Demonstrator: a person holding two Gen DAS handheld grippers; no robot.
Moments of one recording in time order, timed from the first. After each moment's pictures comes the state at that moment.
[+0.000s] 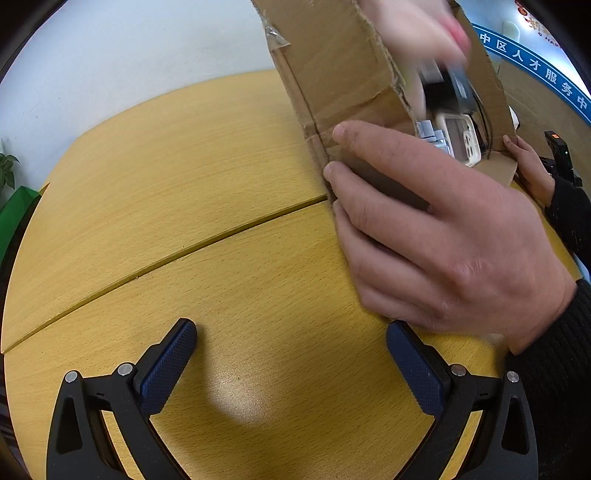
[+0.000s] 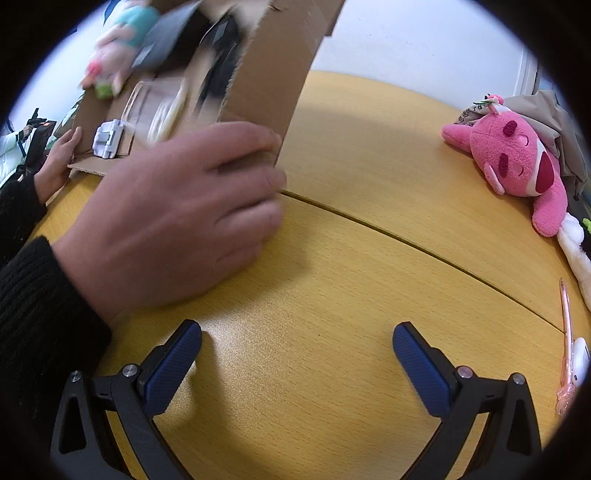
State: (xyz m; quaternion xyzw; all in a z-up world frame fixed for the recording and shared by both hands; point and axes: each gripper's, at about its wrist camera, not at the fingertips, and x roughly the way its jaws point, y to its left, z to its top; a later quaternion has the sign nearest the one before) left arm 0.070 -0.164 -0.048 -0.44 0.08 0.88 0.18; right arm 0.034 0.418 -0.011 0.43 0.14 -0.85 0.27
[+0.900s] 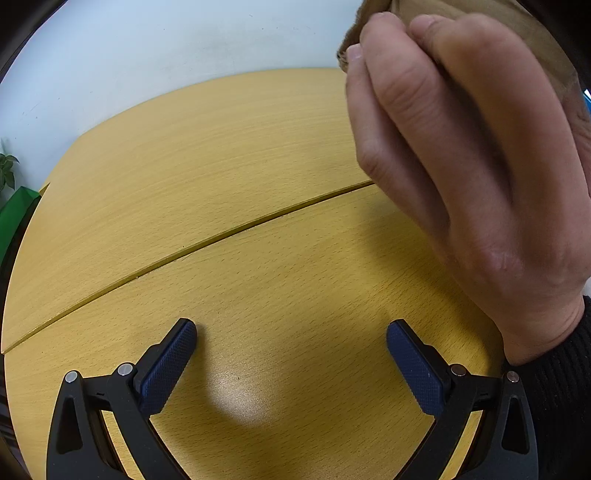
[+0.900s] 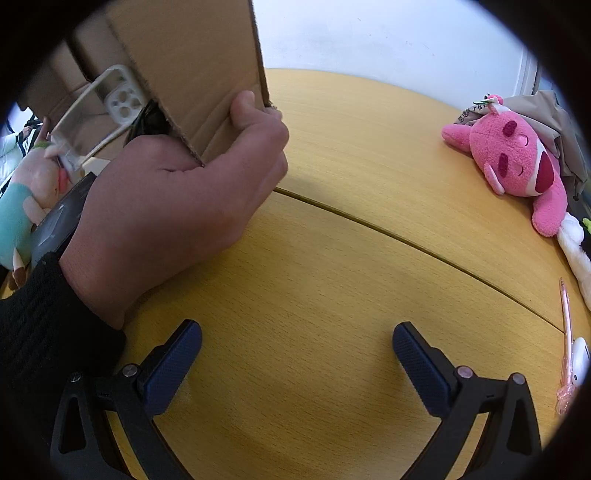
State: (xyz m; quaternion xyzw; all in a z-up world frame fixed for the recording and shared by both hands) left arm 0.062 -0.172 -0.064 -0.44 0.08 0.88 0.18; right arm 0.024 0.419 -0.012 0.43 0.14 -0.85 0.27
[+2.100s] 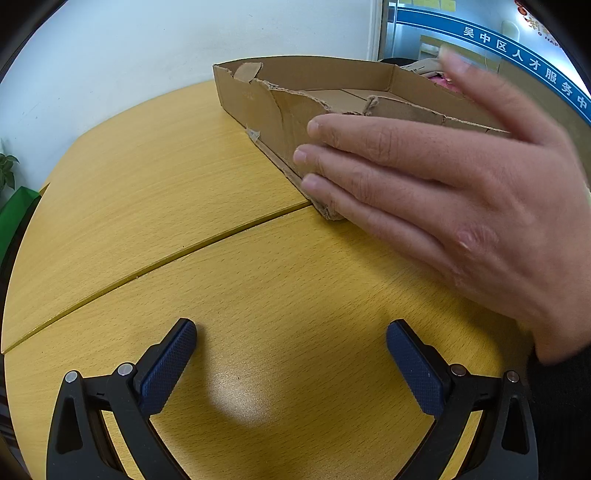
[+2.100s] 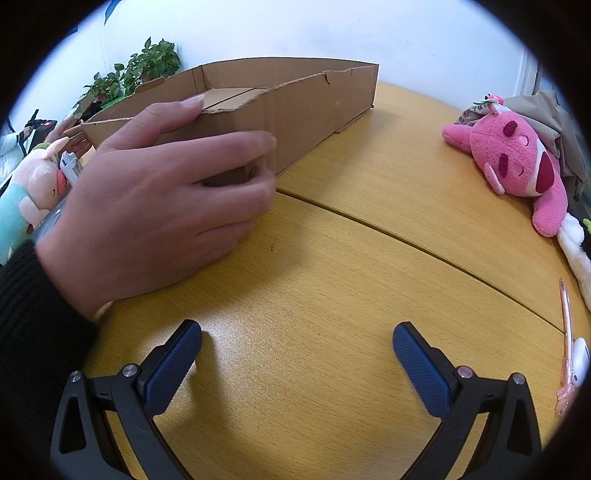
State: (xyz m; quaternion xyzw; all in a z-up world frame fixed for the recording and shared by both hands) left arm 0.059 -0.170 -0.082 -0.44 0.08 0.88 0.17; right arm 0.024 0.418 -0.012 0.43 0.14 -0.85 0.27
